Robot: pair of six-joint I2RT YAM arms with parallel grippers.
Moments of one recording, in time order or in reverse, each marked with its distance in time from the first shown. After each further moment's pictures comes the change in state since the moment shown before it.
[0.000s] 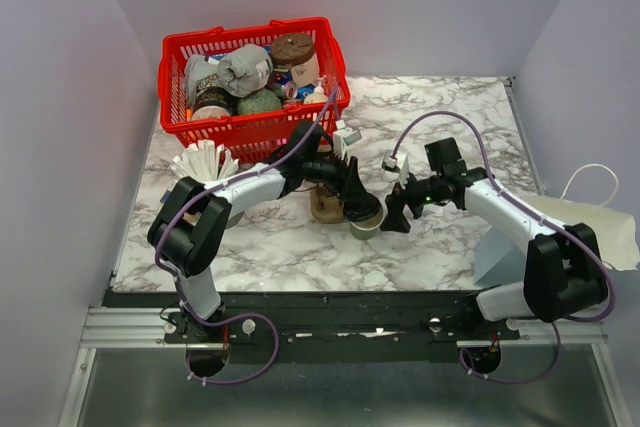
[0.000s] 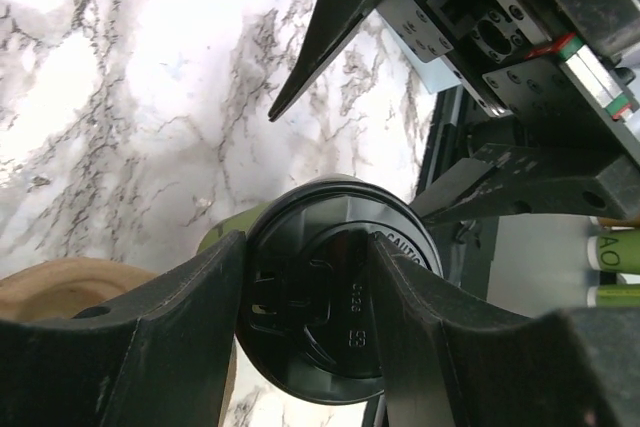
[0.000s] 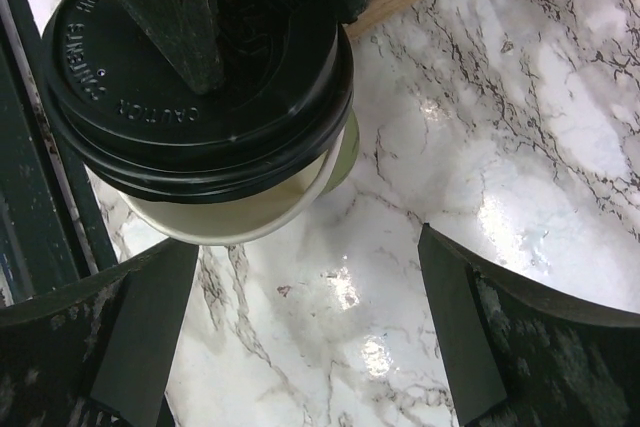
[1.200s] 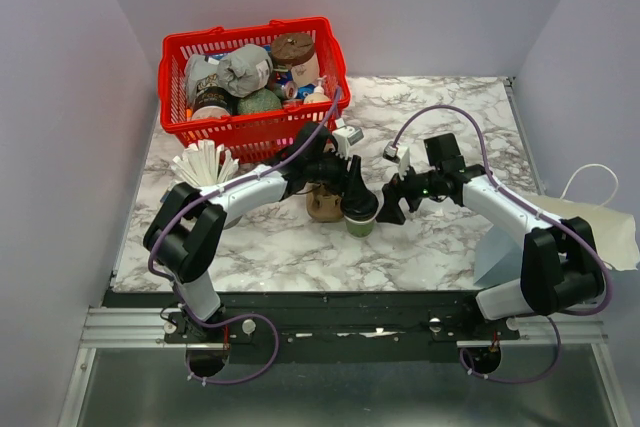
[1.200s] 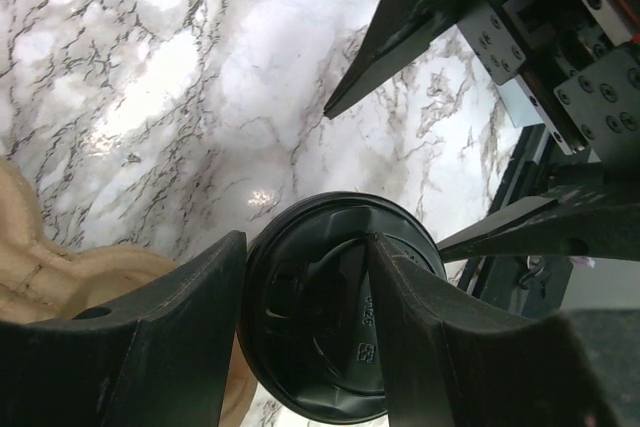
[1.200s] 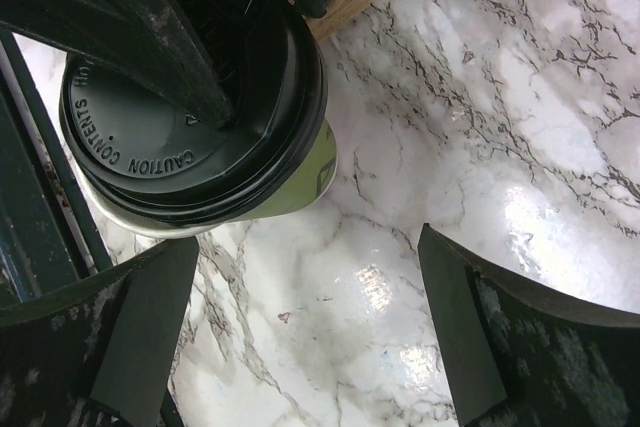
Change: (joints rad) left arm -0.043 -0.042 0.017 -0.101 -0.268 0.032; right arm 0.000 0.041 0.025 0.077 0.024 0.162
